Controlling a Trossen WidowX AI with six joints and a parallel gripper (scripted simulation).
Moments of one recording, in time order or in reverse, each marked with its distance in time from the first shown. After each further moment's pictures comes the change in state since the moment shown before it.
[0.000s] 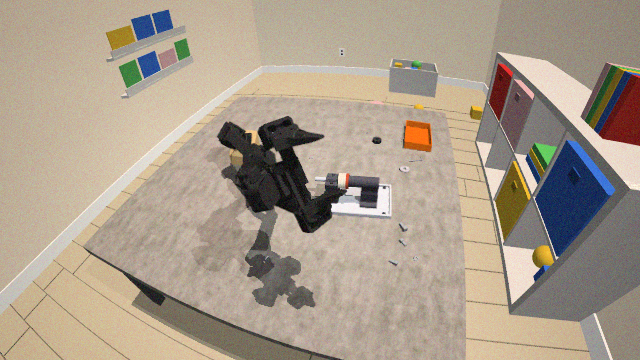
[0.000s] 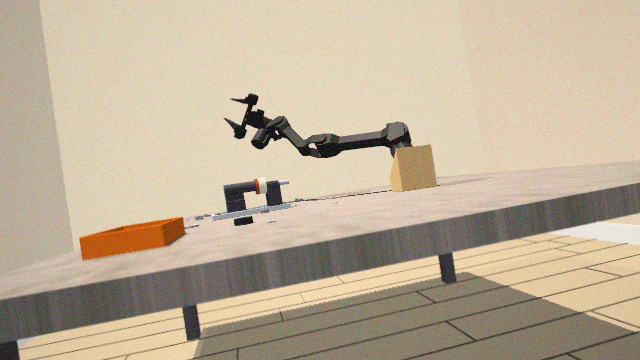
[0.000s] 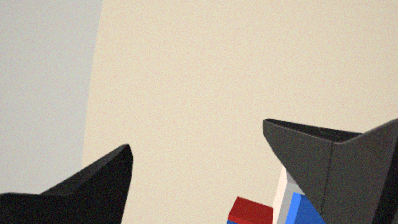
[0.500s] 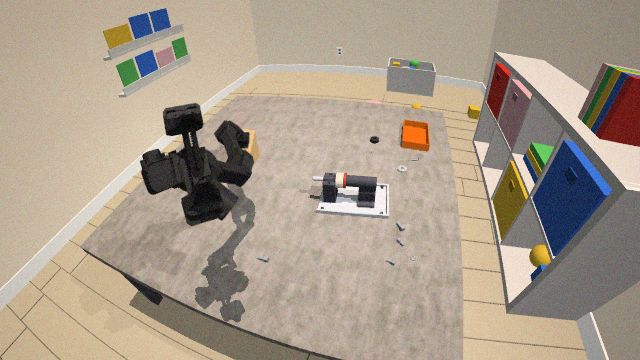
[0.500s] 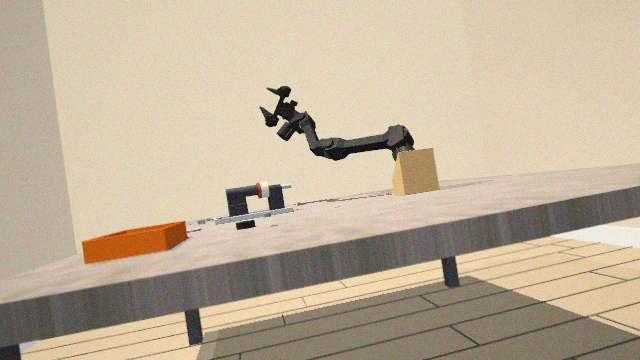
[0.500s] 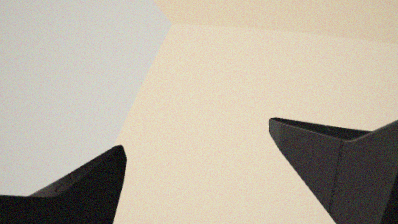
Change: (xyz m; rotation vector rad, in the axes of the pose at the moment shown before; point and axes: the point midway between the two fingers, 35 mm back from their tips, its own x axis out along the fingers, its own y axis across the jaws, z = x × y) arm -0.065 0.093 0.132 -0.222 -0.237 0.117
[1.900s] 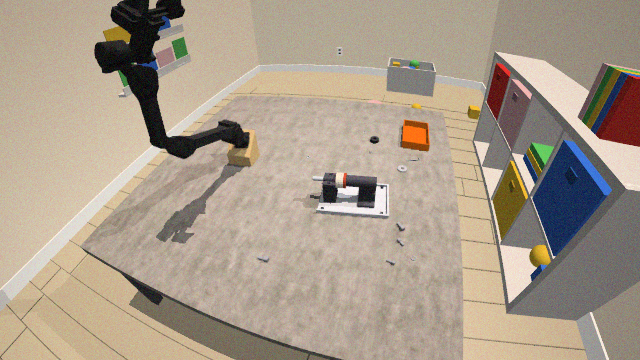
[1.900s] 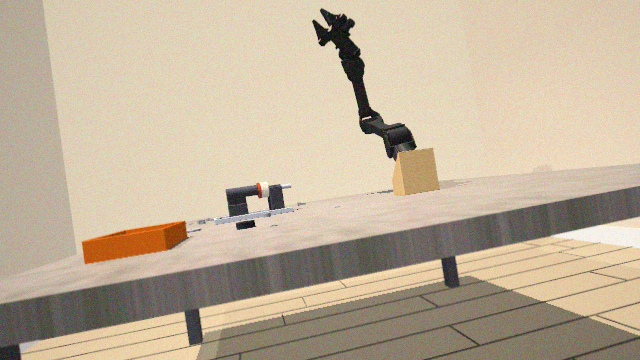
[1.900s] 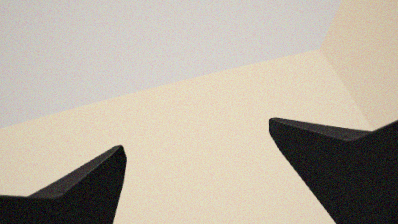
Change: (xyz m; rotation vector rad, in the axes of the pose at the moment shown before) arm -0.076 0.390 -0.003 -0.811 0.212 0.475
